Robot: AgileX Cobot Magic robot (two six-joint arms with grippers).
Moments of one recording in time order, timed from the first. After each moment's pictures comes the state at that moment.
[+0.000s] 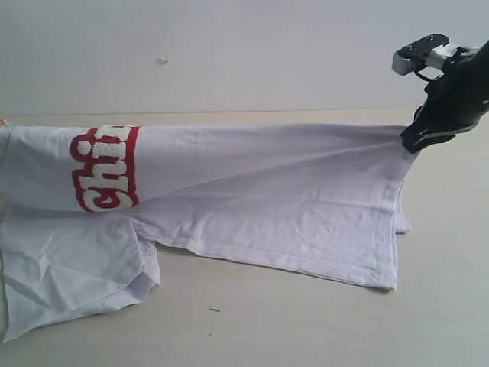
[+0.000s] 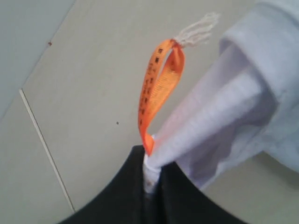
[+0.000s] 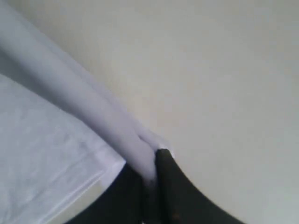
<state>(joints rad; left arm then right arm) 0.11 1.71 -1.14 0.18 0.44 0.80 -0.17 1.89 -1.40 0.32 0.85 -0.82</state>
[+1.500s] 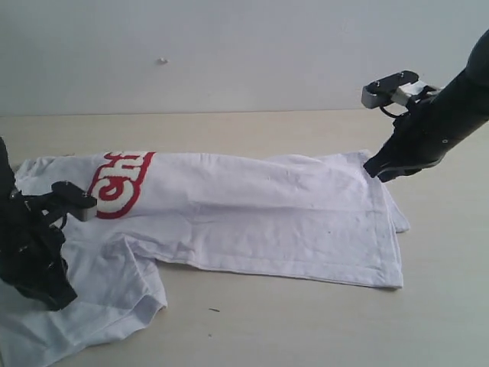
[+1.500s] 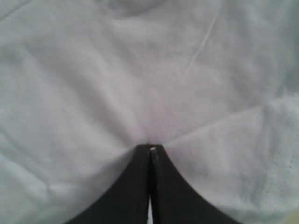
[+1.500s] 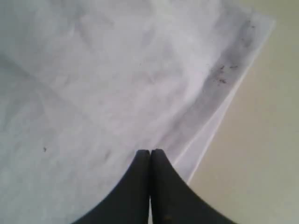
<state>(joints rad) -0.21 1.87 -0.88 -0.21 0.75 0.68 -0.06 1.90 -1.23 0.38 0.66 -0.72</state>
